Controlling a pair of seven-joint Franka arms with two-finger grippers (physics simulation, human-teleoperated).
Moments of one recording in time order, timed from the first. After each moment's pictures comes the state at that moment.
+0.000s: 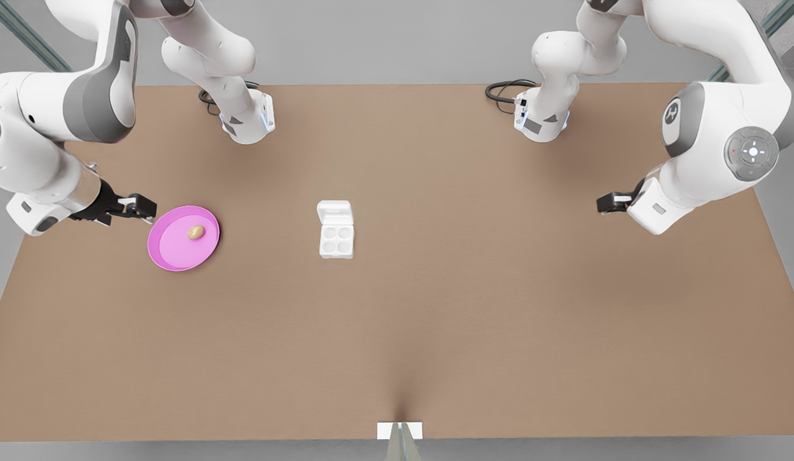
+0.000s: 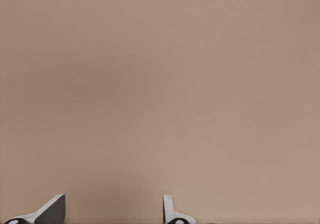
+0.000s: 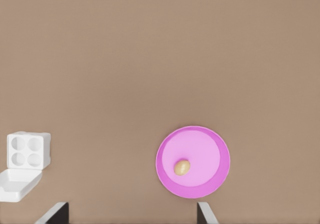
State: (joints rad) left arm -0.10 0.15 0.01 -1.45 0.02 1.38 -0.11; right arm -0.03 0.15 0.04 -1.40 -0.04 1.44 0.00
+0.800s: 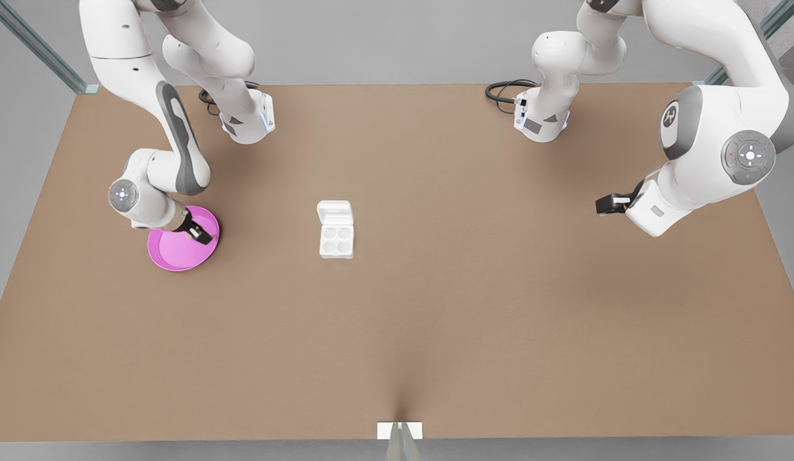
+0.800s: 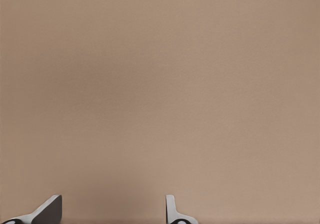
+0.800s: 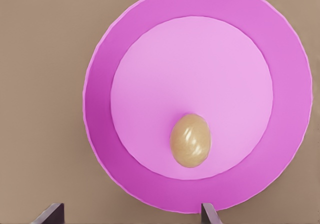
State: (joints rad) left arm -0.10 0.15 0.01 -1.45 0.02 1.38 -0.11; right arm -0.20 0.10 0.04 -2.44 0.02 2.37 0.58
